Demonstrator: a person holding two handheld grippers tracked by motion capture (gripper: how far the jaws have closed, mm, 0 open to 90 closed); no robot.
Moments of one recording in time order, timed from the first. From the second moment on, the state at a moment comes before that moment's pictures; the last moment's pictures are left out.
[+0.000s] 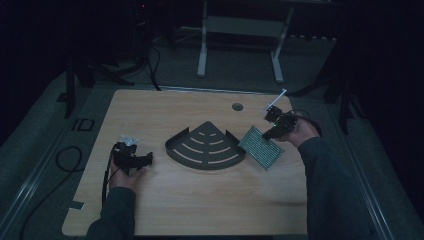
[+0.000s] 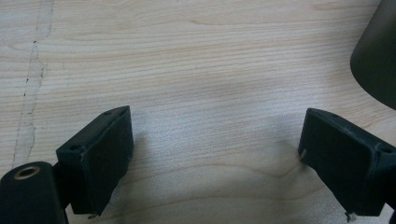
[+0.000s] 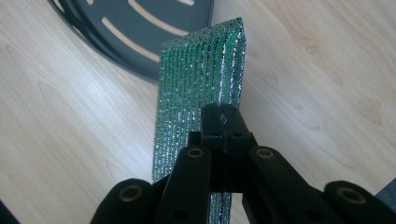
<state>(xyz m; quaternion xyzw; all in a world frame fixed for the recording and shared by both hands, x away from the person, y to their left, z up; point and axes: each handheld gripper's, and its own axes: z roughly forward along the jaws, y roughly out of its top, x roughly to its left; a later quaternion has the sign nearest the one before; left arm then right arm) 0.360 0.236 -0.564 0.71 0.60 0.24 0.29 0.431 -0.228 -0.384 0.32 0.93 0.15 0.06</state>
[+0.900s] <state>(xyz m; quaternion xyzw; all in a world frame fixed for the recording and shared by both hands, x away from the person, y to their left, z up) 0.360 0.236 -0.564 0.71 0.60 0.24 0.29 0.450 -0.189 -0.370 0.31 0.93 0.18 0.08</state>
